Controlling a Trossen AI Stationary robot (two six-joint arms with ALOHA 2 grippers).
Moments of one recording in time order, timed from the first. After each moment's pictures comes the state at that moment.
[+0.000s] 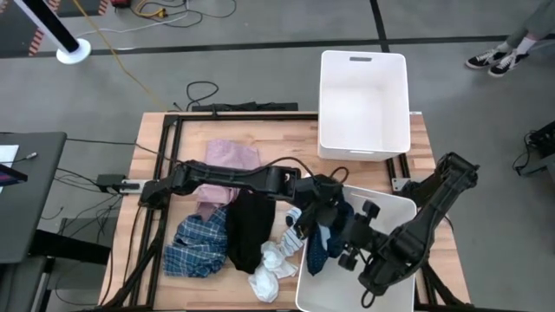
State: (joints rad) left arm -0.14 2.27 2.36 -0.75 0.03 0.68; right arm 0.83 1.62 1.53 -1.33 0.89 1.15
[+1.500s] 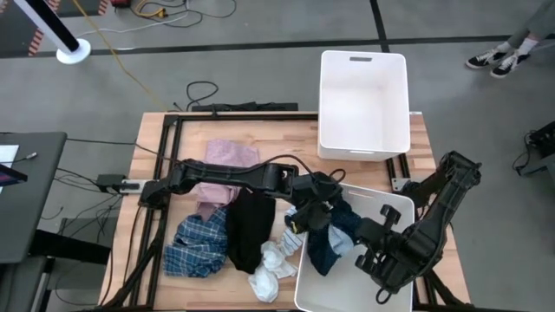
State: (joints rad) left arm -0.14 2.23 2.35 -0.82 0.09 0.87; right arm 0.89 1.60 1.58 -1.57 0.49 1.40
